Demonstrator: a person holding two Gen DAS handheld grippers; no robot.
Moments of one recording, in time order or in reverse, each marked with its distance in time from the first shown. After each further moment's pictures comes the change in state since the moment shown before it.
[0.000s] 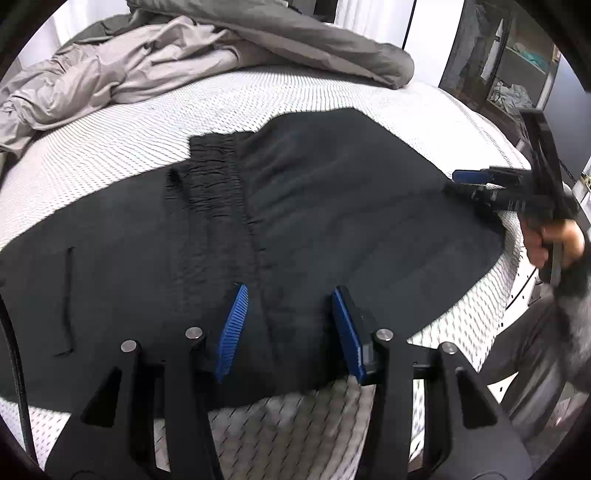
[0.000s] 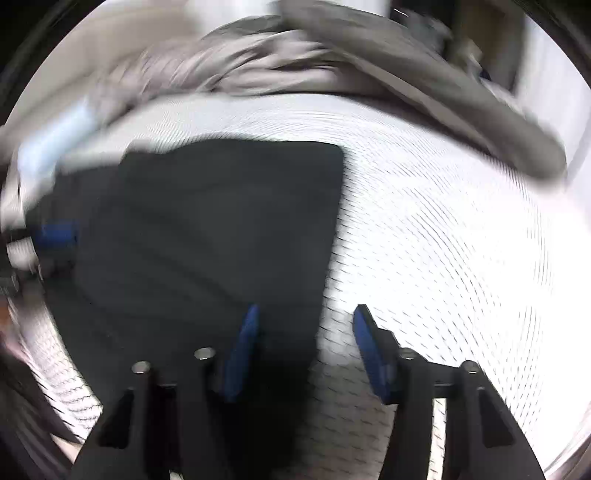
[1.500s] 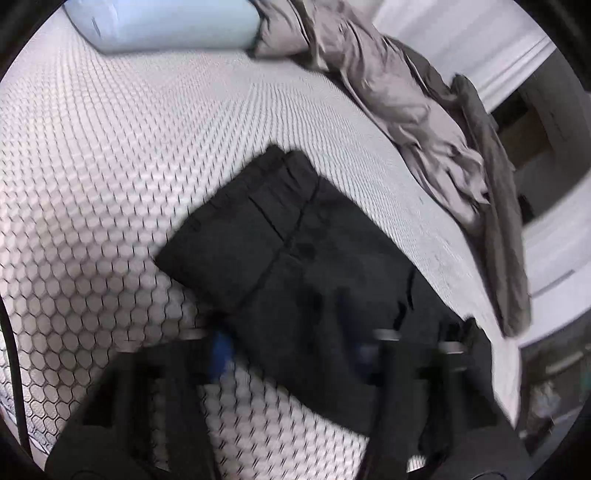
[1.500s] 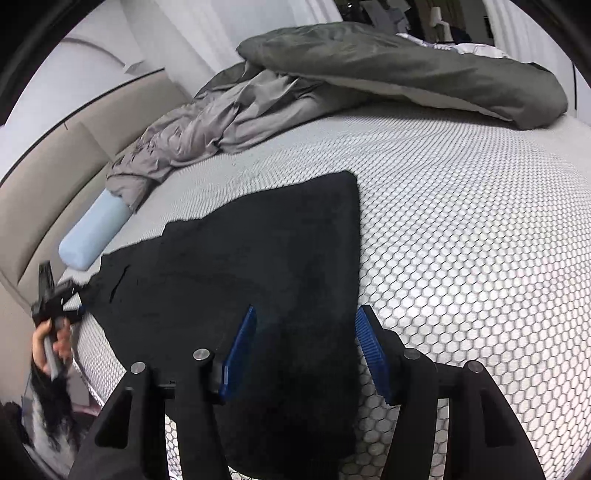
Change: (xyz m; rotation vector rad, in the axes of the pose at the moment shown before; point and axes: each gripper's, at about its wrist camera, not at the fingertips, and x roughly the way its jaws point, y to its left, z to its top) left arm -0.083 0.234 -0.097 -1.019 -0.252 0.309; right arm -0.026 -0.033 0.006 0.180 -0.077 0.211
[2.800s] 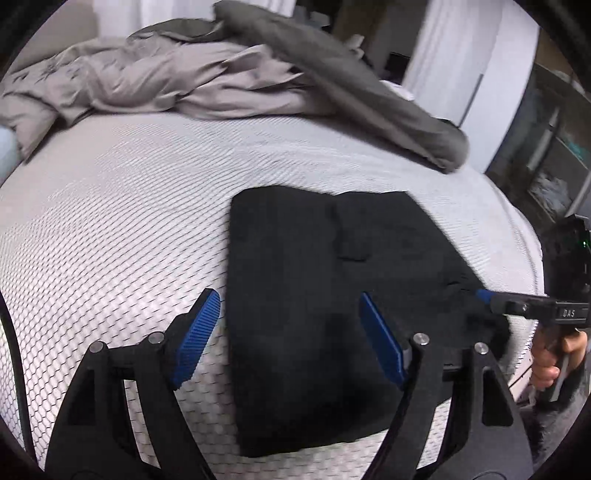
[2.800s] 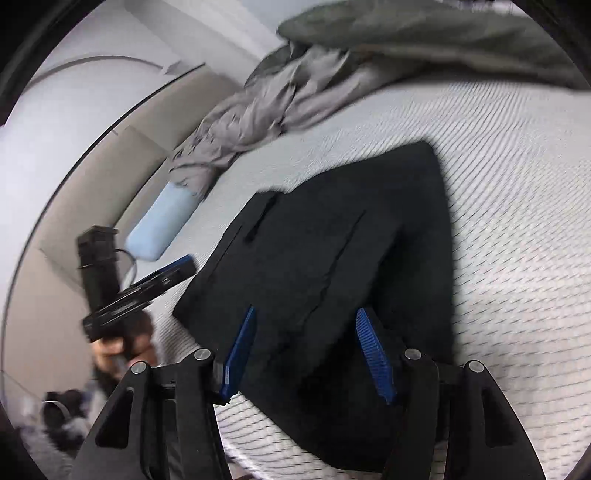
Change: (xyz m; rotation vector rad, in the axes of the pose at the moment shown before) left arm 0.042 -0.233 -0.125 0.697 0.101 -0.244; right arm 0.014 0.012 -0.002 0.060 0.129 0.330
